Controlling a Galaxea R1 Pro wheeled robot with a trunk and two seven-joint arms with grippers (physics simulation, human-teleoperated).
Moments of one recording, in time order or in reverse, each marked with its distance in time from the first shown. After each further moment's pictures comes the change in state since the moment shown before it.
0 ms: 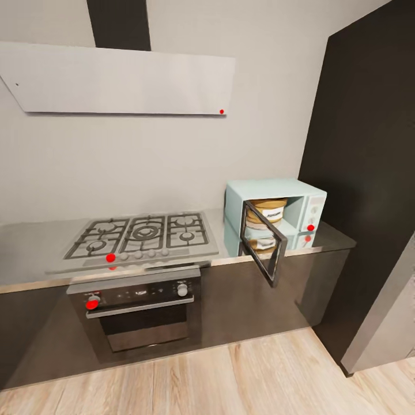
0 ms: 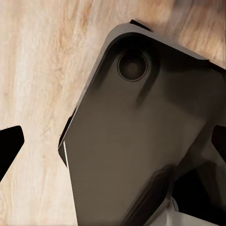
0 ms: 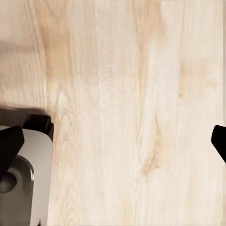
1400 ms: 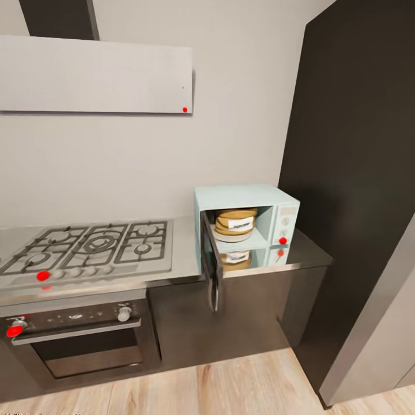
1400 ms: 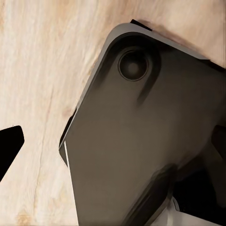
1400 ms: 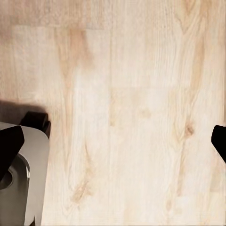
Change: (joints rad) left arm 0.000 0.002 -0.001 0.001 0.000 0.001 0.000; right arm 0.000 0.001 -0.002 0.000 0.034 0.000 -0.002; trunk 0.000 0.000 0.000
